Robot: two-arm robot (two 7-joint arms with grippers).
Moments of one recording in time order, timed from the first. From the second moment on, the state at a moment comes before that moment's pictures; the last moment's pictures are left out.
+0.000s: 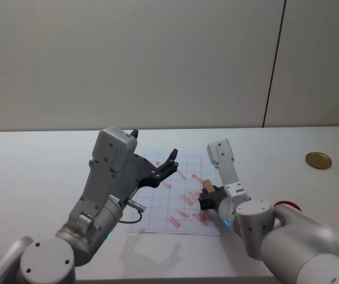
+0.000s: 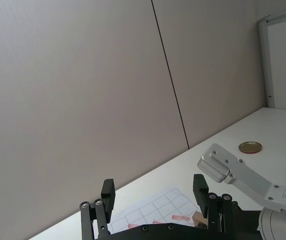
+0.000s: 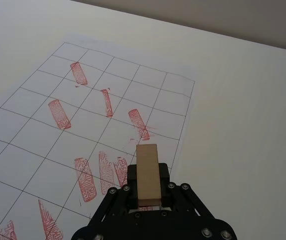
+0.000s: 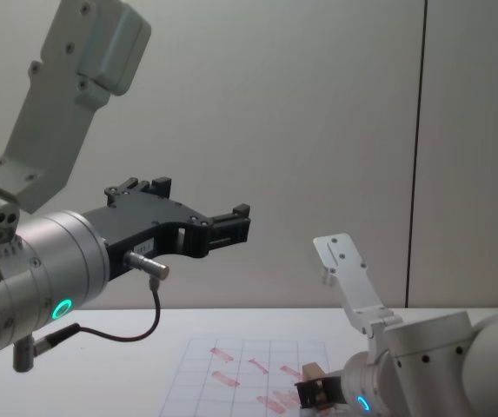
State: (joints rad) left arm -0.24 0.38 0.45 -1.63 -0.20 0.01 -0.01; right arm 0.89 -0.21 -0.26 -0.15 -0.02 0.01 -0.01
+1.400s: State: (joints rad) left arm -0.24 0.38 0.45 -1.63 -0.20 0.01 -0.01; right arm 0.96 -0.24 -0.17 -0.08 0.06 0.09 -0.05
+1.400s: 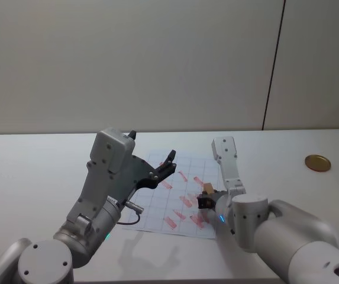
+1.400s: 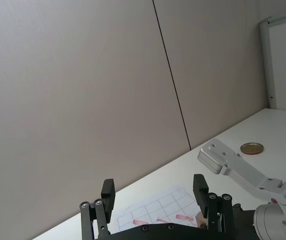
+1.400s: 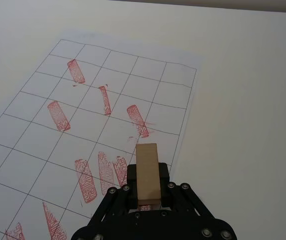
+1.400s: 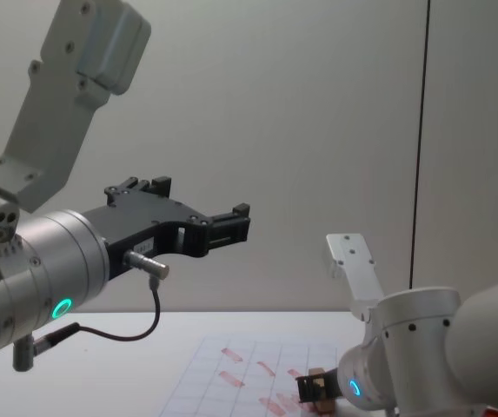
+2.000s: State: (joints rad) left arm -0.24 0.38 0.45 -1.63 -0.20 0.01 -0.01; right arm 0.97 -0.24 -0.16 -0.08 0.05 0.14 -0.08
